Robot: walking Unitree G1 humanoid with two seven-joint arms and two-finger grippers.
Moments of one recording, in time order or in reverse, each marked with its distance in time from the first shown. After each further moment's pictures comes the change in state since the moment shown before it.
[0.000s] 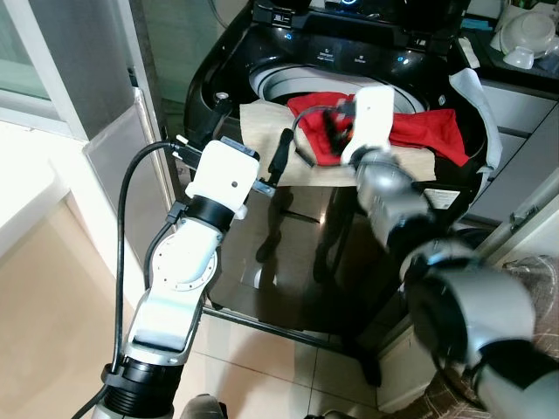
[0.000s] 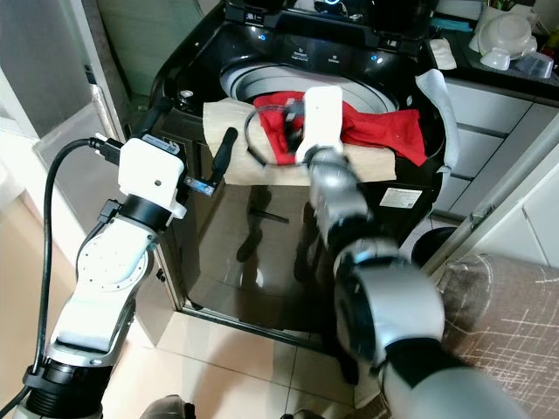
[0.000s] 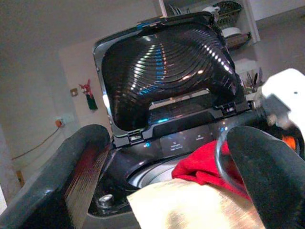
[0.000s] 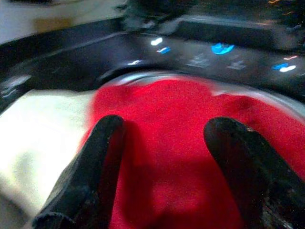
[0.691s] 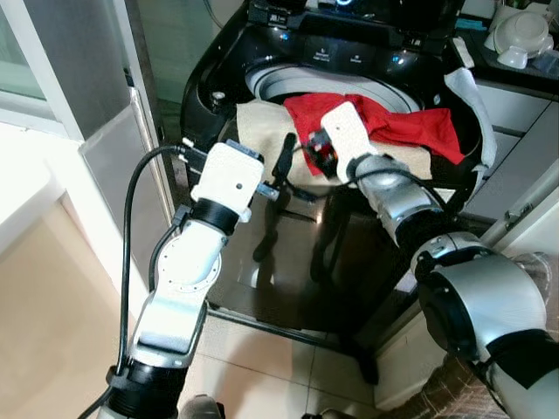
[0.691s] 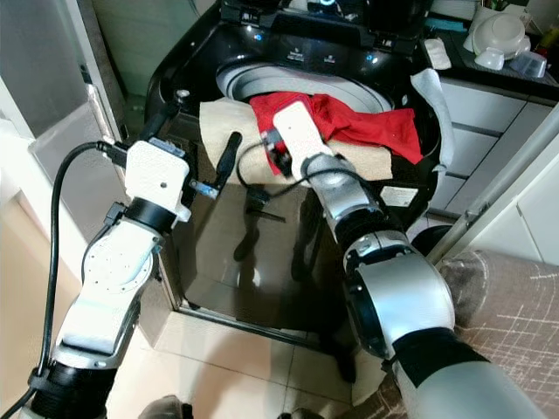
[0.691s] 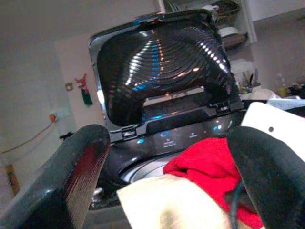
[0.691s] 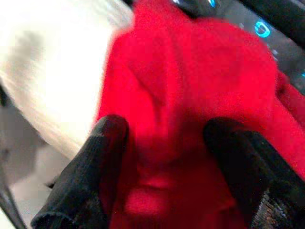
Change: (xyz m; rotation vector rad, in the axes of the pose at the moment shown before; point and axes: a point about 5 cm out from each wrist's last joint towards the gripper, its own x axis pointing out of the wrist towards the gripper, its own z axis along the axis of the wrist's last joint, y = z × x) left arm -0.002 -0.006 -0.002 -0.019 0.017 0.004; right arm 0.001 -0.010 -0.008 -0.402 0.226 0.132
